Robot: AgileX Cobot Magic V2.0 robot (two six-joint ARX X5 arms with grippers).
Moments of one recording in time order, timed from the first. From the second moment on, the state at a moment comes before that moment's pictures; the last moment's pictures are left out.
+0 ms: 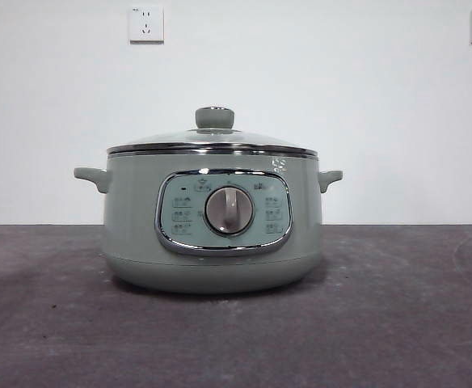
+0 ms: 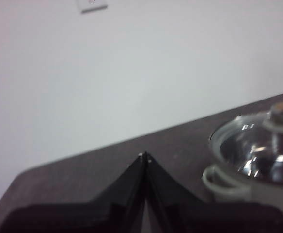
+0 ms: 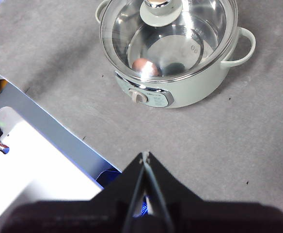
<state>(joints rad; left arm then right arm) -0.02 0.18 0.31 -0.05 0.14 0.19 0.51 1.08 1.59 -1.35 -0.26 -0.02</state>
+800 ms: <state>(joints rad) 0.01 0.01 0.02 -0.10 0.05 0.08 0.51 1.08 1.59 -1.35 -0.26 -0.02</state>
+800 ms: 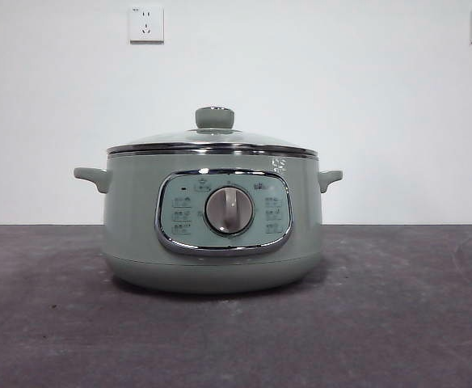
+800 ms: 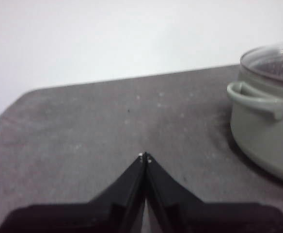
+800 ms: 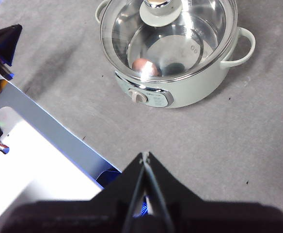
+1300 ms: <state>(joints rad) 0.01 0.00 0.02 -0.18 0.05 0.01 0.51 1.08 1.59 -1.35 -0.26 -0.02</state>
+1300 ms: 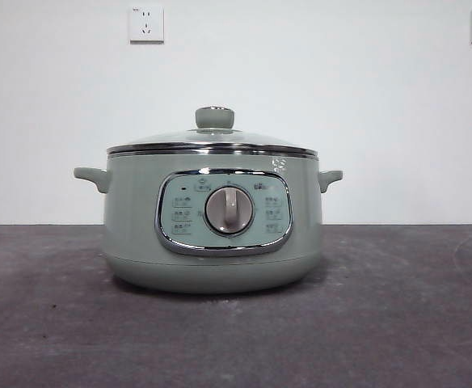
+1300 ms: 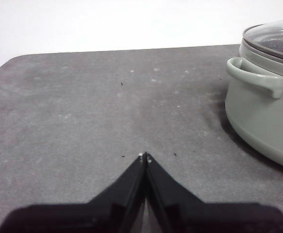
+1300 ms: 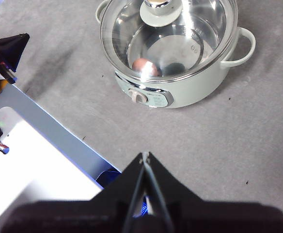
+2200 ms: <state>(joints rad) 0.01 0.00 0.02 -0.18 0.05 0.01 0.31 0.96 1.54 -1.06 -0.35 -0.09</state>
